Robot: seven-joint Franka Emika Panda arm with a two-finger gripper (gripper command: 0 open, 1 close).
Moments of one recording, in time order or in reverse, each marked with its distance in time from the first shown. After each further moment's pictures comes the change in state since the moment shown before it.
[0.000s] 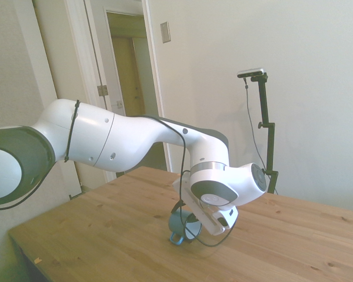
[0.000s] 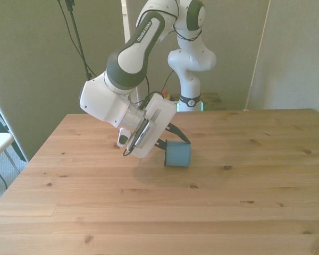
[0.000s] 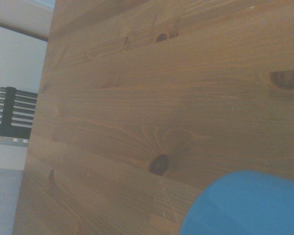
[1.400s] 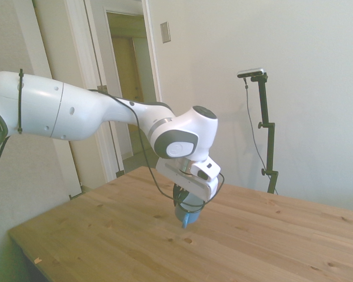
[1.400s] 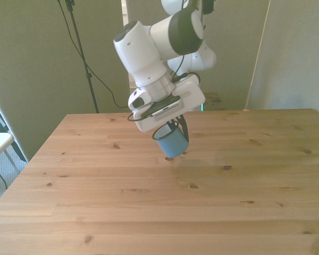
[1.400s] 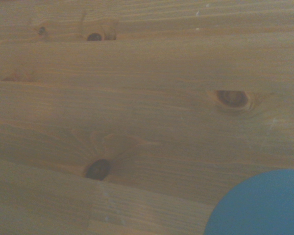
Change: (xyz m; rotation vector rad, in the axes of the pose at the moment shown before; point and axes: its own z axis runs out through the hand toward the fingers) arm -0.062 -0.109 0.013 -0.495 0.391 0.036
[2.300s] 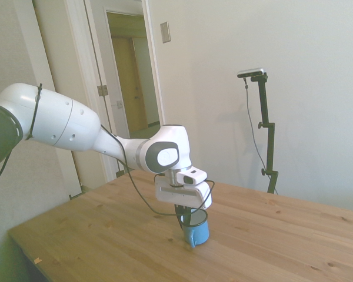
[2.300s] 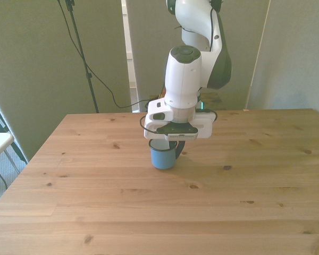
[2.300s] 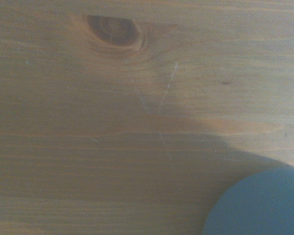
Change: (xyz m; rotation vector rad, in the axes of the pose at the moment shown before) arm -0.004 -0.006 0.075 -0.386 0.186 0.071
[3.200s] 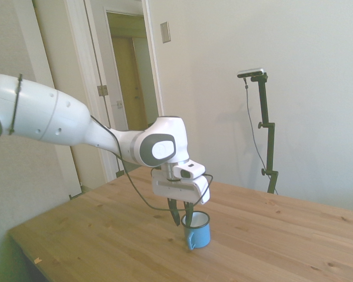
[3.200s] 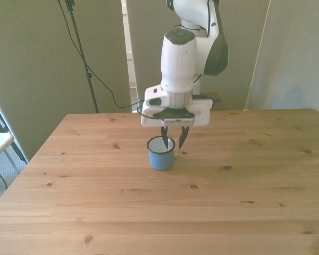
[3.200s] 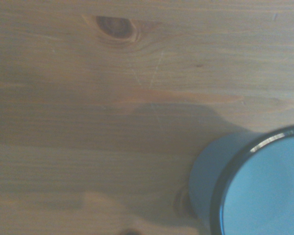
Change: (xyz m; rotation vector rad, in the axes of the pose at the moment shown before) arm -0.029 0.034 -0.065 0.061 0.035 0.002
